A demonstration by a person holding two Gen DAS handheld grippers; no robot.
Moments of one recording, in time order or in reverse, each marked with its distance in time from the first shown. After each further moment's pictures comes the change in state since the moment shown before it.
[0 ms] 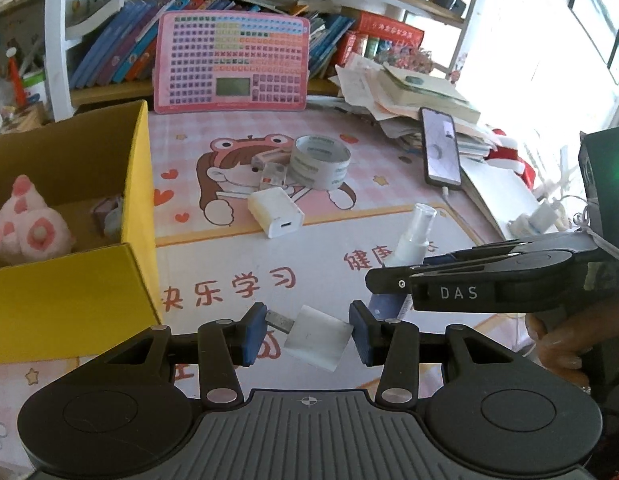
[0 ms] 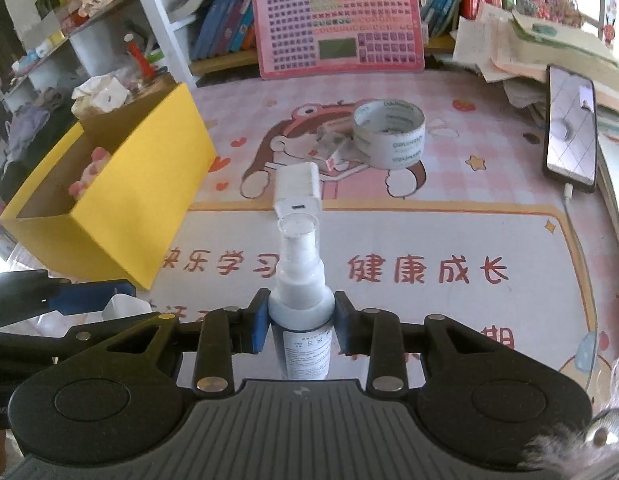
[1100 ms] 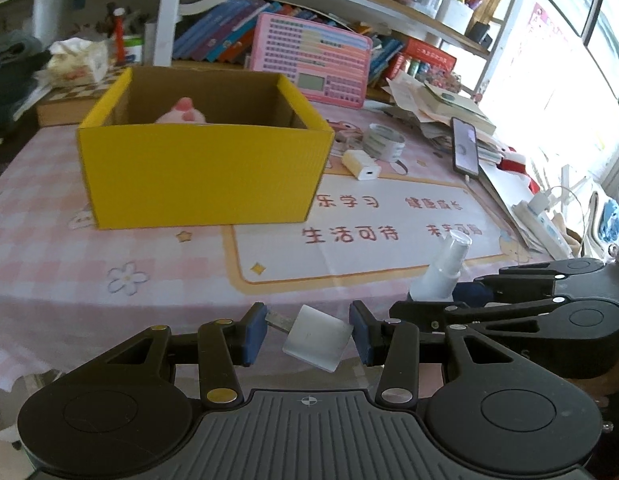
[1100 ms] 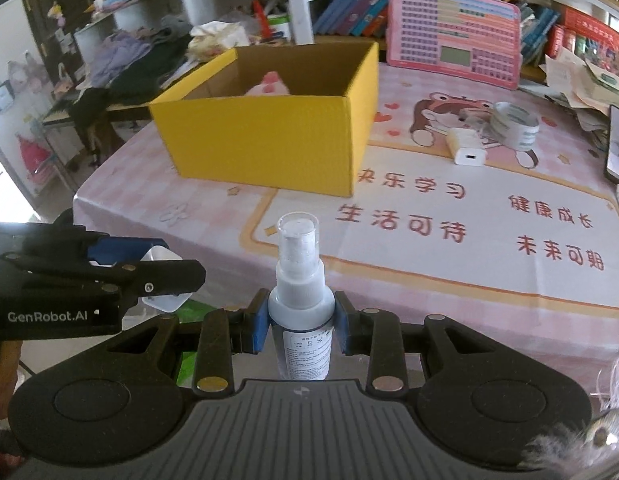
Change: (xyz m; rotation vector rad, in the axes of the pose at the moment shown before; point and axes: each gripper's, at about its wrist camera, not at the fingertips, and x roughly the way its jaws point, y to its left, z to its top) left arm -0.134 0.097 -0.110 -0.123 -0.045 0.032; right arm -0.054 0.187 -0.101 -0.168 0.016 0.056
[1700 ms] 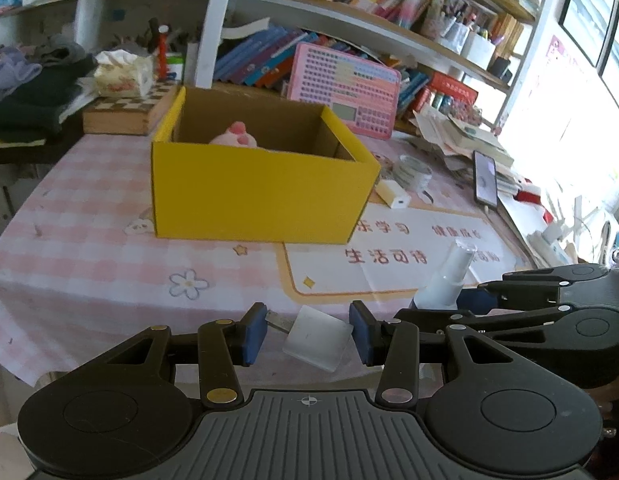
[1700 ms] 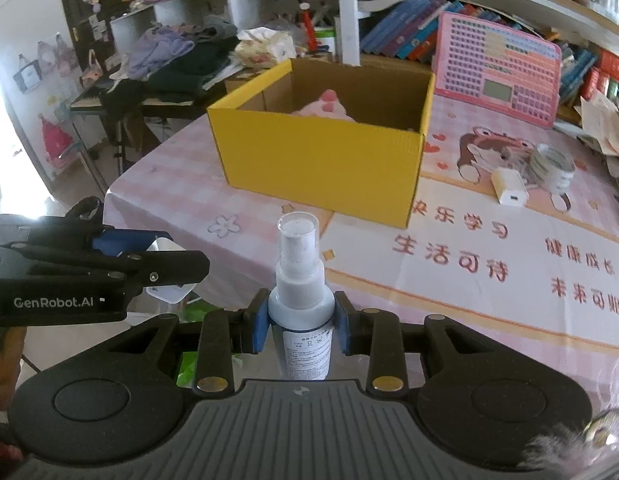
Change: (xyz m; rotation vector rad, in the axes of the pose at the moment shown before) left arm -0.034 0.035 -0.003 -0.046 -0.087 0.042; right arm 0.000 0.049 0.018 -0.101 -0.030 0.041
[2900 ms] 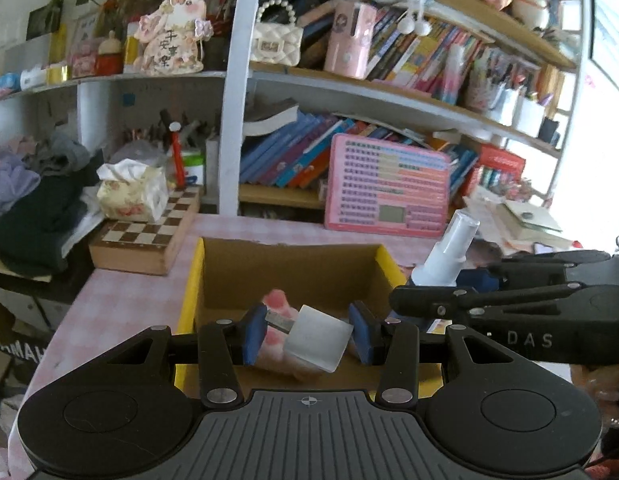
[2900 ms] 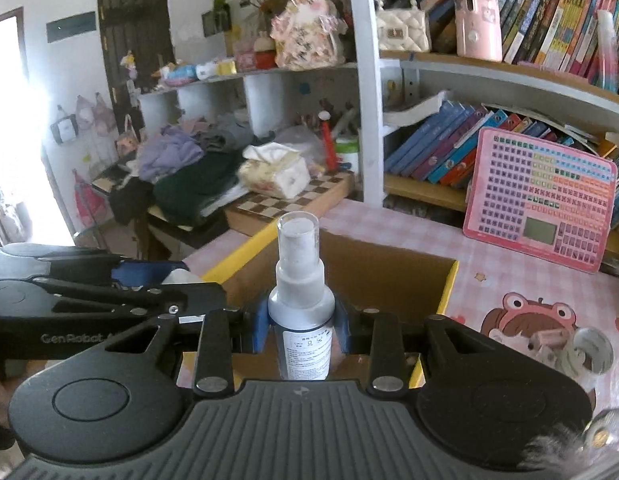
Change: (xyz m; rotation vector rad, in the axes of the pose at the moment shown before) left arm 0.078 0.021 0.153 0.052 -0.175 0.148; right arm 0.068 -0.074 0.176 -0.076 -0.222 0.122
